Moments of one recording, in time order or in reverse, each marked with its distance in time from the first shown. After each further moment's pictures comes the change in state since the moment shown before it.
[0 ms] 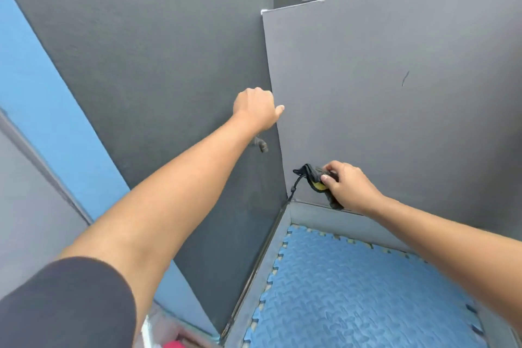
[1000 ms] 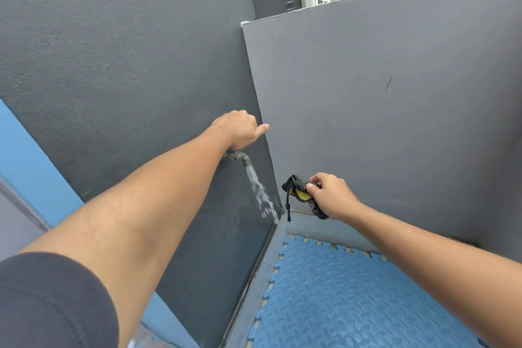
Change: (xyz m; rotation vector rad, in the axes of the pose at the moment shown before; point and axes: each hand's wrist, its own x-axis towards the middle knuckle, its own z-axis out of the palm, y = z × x) left_hand 0.026 -0.018 0.036 -0.018 -0.117 0.292; right_hand 0.013 0.002 0.012 0.188 -0.035 0.153
